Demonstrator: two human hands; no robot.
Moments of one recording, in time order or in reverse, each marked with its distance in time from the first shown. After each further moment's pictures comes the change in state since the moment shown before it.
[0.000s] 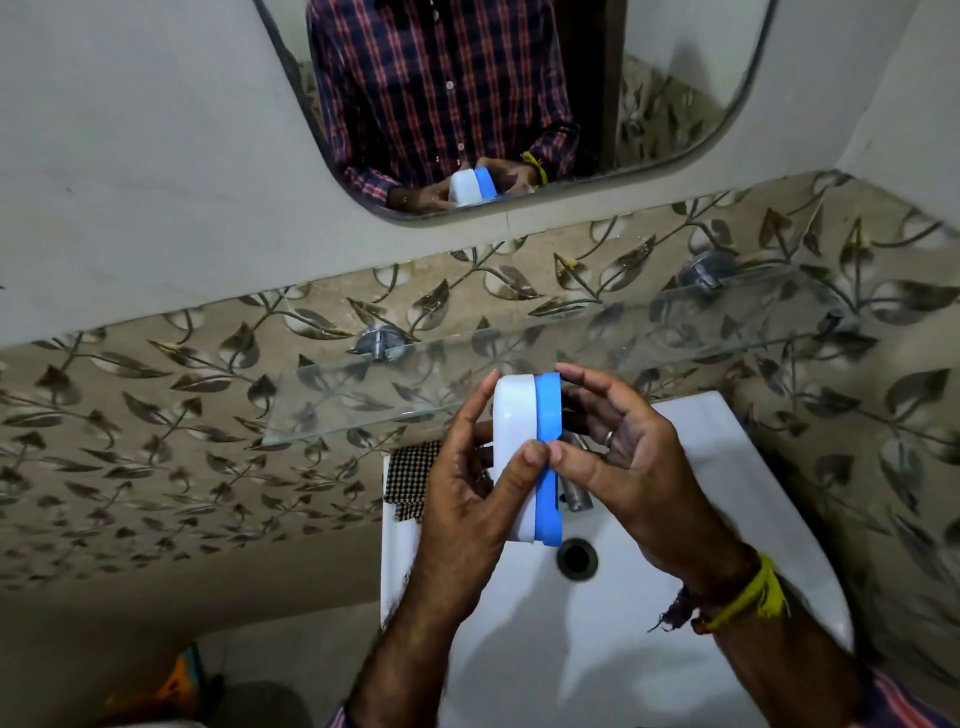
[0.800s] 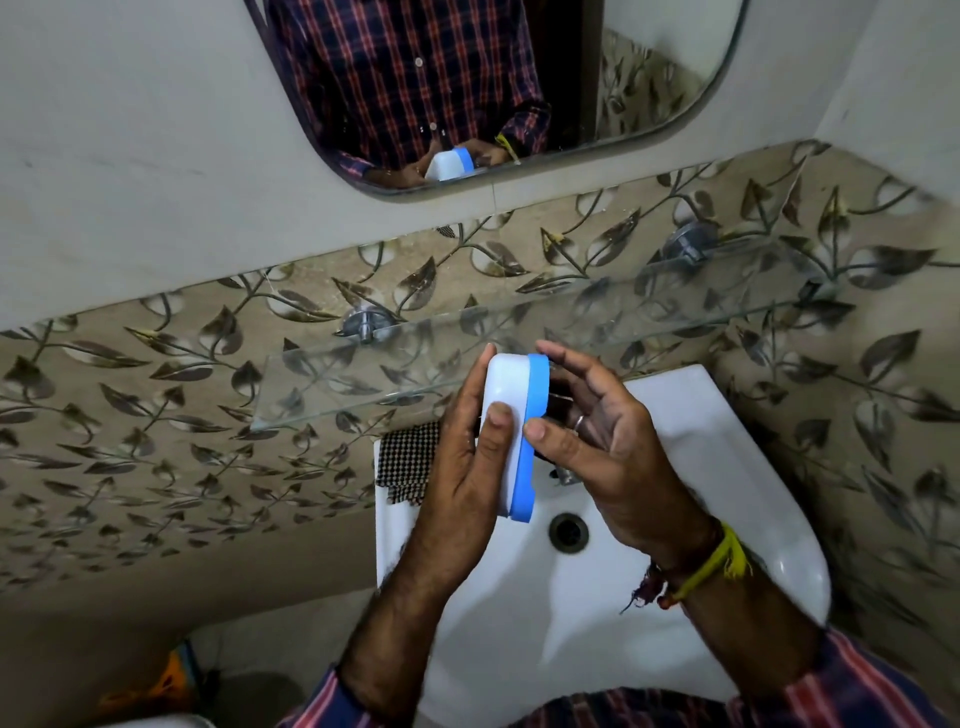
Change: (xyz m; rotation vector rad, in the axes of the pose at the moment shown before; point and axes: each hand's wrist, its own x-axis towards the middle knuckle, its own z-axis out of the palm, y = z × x) left_hand -0.001 0.000 -0.006 0.208 -0.126 -0.001; right_hand -0.006 0.012 0.015 0.094 0.010 -0.019
